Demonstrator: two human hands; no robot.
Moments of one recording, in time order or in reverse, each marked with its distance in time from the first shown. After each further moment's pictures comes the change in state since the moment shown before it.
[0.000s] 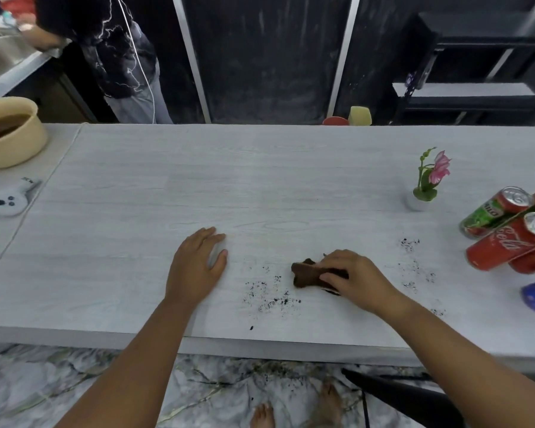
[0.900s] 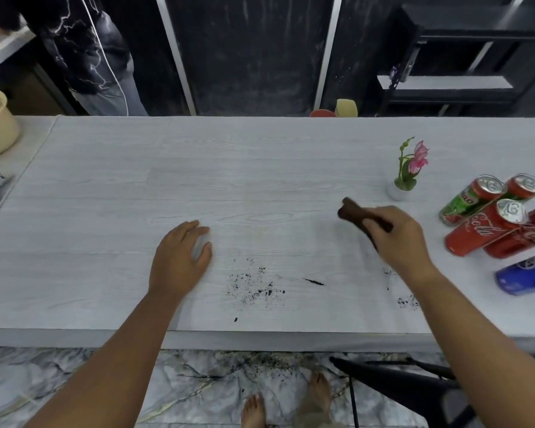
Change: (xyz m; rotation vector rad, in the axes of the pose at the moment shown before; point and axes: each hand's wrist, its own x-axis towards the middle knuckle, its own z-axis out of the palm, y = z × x) left_hand 0.000 0.011 -0.004 0.018 0.011 -0.007; right_hand -0.004 0.035 -0.074 -0.052 0.509 0.261
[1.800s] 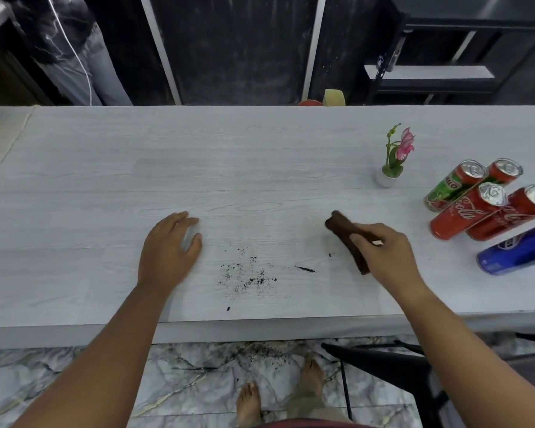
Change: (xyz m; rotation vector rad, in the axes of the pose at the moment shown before) left_hand 0.002 -0.003 0.000 -0.001 0.015 0.002; right_hand -0.060 -0.007 -0.001 0.223 -0.046 0.193
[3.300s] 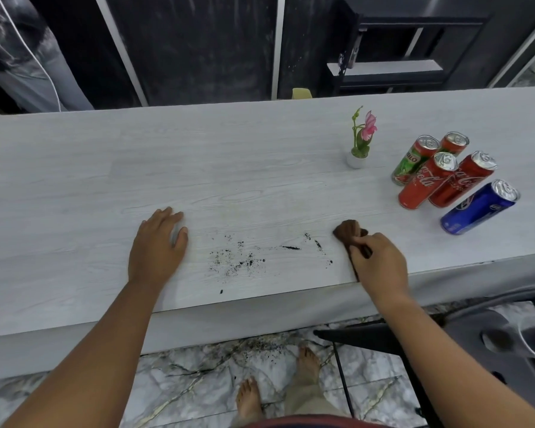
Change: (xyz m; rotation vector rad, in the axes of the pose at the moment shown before) left_hand -0.010 0.002 0.003 -0.022 -0.037 -0.029; right_hand -0.077 0.036 0.002 -0.445 0.245 0.008
